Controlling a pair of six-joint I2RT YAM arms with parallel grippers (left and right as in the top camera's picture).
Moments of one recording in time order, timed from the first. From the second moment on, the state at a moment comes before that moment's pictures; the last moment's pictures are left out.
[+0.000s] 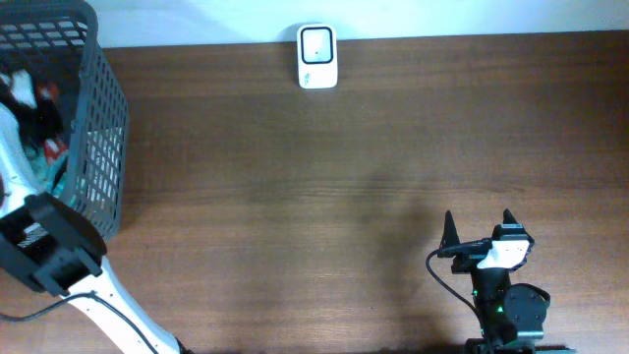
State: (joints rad) left arm 0.55 2.33 2.31 -1.16 0.05 0.16; right arm -0.04 0.01 0.01 -0.08 -0.02 0.00
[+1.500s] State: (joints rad) left arm -0.53 1.86 1.33 -0.36 -0.07 -0.70; right arm -0.04 0.01 0.01 -0.08 -0.02 0.00
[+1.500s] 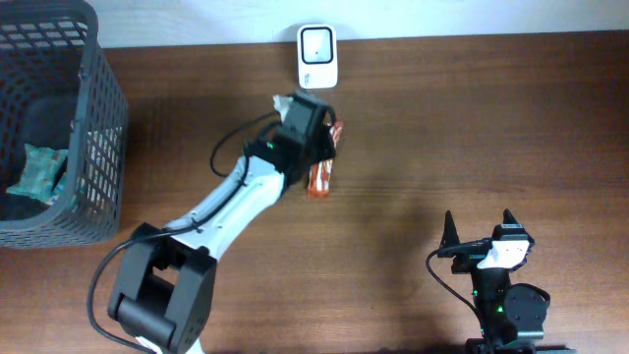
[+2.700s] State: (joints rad) left arm 0.64 1.57 1.50 -0.57 -0.33 0.23; right arm -0.04 0.01 0.01 -0.08 -0.02 0.00
